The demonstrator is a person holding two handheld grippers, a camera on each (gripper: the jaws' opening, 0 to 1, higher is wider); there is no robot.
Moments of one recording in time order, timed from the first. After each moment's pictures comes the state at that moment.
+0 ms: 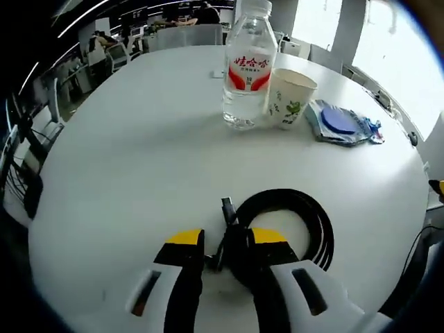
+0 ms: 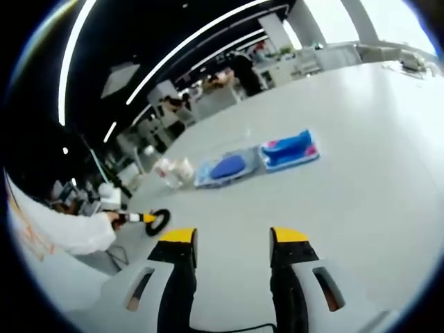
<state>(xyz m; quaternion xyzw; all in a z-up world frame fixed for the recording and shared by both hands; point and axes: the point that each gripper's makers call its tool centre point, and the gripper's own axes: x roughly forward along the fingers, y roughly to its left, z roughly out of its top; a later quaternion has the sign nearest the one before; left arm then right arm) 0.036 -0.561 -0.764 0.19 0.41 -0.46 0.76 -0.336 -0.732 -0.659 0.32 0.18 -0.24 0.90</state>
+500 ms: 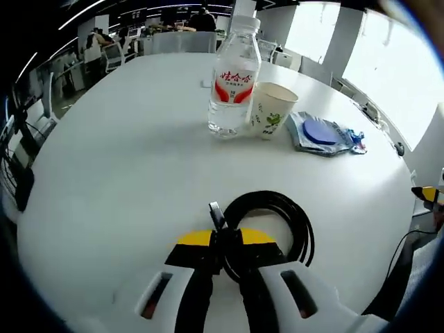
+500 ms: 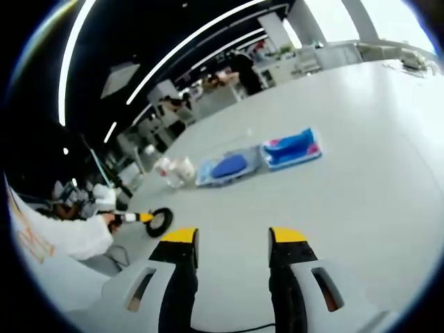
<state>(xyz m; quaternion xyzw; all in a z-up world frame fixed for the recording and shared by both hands) 0.015 -0.563 -0.737 0.14 0.40 -0.50 0.75 -0.333 -0.729 -0.660 0.32 0.19 -0.24 0.90</state>
